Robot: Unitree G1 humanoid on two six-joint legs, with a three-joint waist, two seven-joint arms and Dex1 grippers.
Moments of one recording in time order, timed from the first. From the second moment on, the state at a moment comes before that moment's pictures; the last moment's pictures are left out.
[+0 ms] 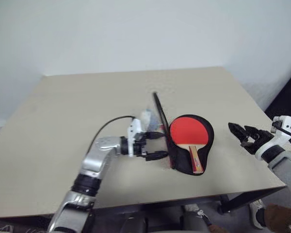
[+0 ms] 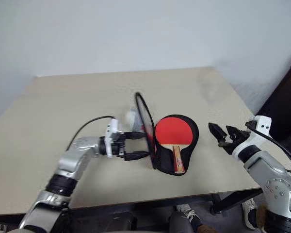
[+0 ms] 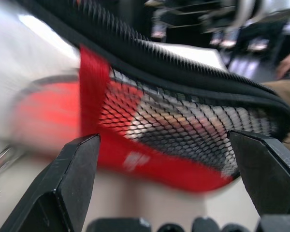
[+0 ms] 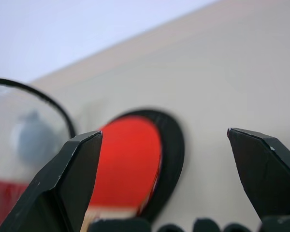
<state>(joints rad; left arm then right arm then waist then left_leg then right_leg) -0.45 0.30 -0.24 0.19 -0.33 0.31 -1.16 -0.08 -0.47 -0.46 -0.34 0.89 0.80 0.17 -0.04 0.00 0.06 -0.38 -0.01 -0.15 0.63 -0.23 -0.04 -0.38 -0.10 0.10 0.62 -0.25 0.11</state>
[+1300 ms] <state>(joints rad) -0.60 0.11 -0.11 0.31 -0.53 1.25 -0.85 -0.11 -0.37 -0.39 -0.30 0.73 0.77 0.06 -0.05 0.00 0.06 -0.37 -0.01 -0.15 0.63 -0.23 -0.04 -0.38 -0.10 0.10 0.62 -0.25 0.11</state>
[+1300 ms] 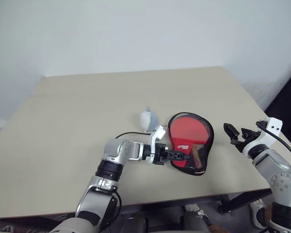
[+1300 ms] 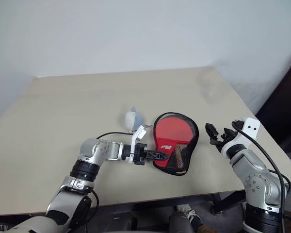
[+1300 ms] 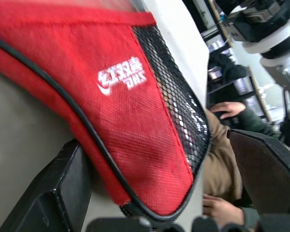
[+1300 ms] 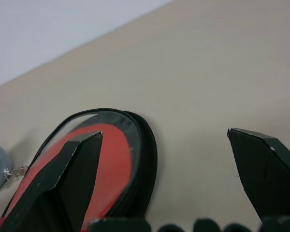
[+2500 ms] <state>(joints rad) -0.37 0.51 -0.06 0.11 -1.08 1.61 -0.77 -0.05 -0.35 -0.38 -0.34 0.67 0.81 0.05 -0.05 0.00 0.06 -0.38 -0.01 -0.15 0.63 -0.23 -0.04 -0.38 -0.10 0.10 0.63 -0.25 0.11</state>
